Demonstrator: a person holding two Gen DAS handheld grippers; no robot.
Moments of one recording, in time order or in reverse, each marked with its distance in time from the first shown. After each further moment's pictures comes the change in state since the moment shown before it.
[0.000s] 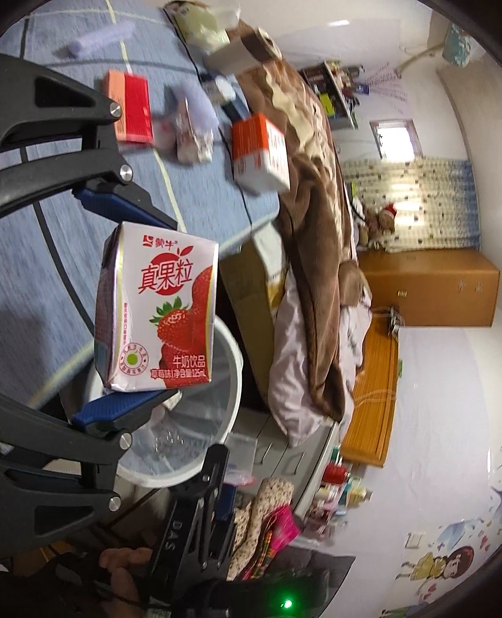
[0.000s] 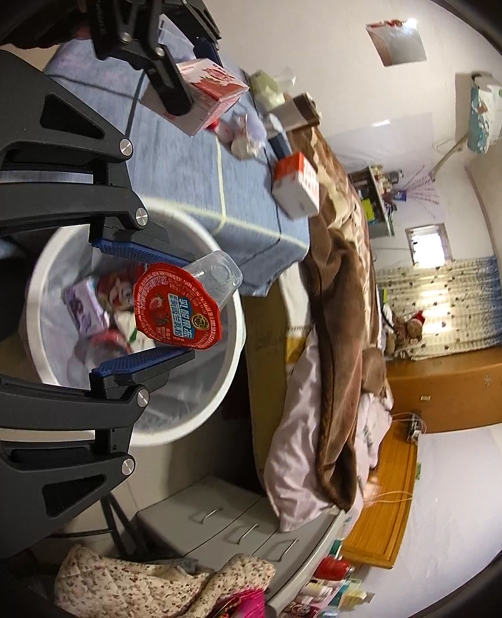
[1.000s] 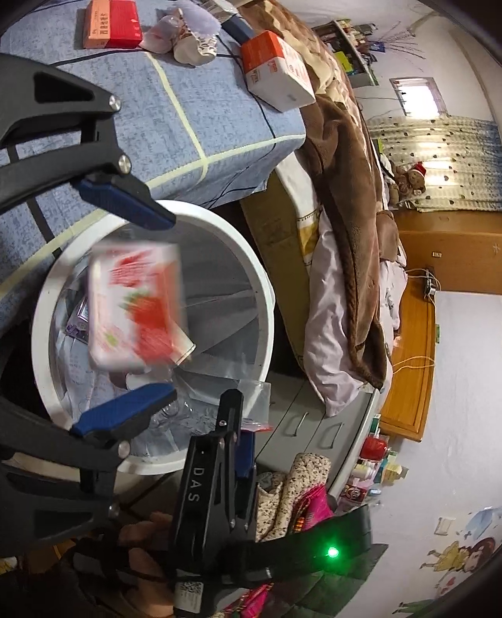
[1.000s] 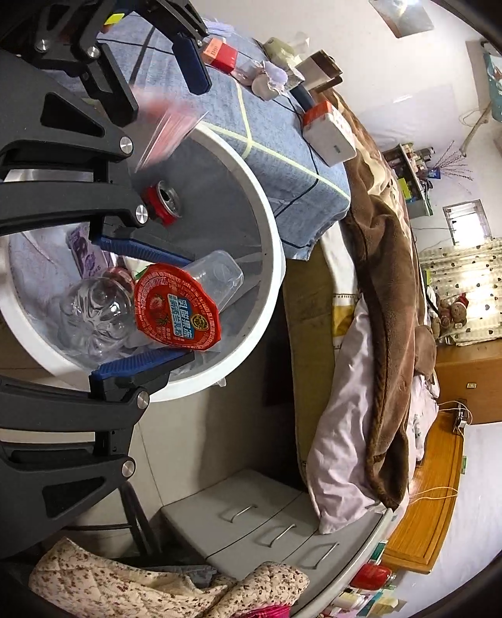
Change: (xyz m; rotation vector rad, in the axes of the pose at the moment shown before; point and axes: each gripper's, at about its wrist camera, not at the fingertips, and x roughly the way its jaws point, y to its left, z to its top) left arm 0.075 -0.057 0.000 0.023 0.123 -0.120; right arm 0.050 -0.062 -0.001 0.026 0.169 -0.009
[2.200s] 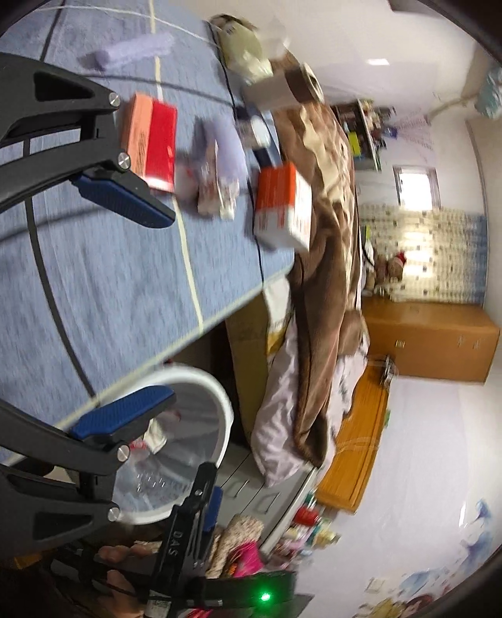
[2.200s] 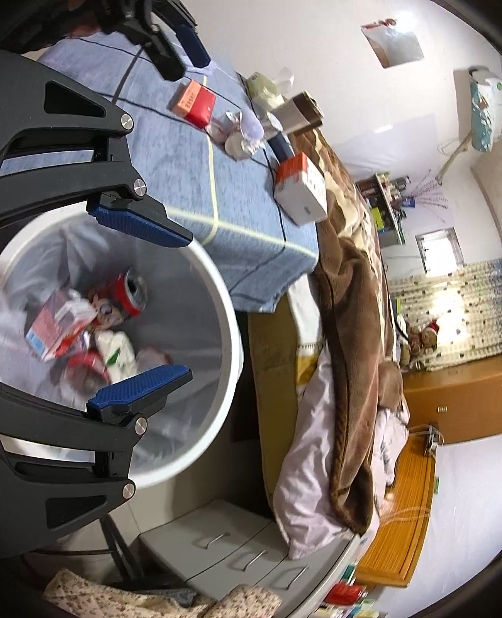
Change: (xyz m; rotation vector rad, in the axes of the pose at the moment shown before) left arm -0.095 0.119 -0.032 -0.209 -0.144 0.223; right arm -0.014 0.071 0.012 -0.023 -0.121 0.089
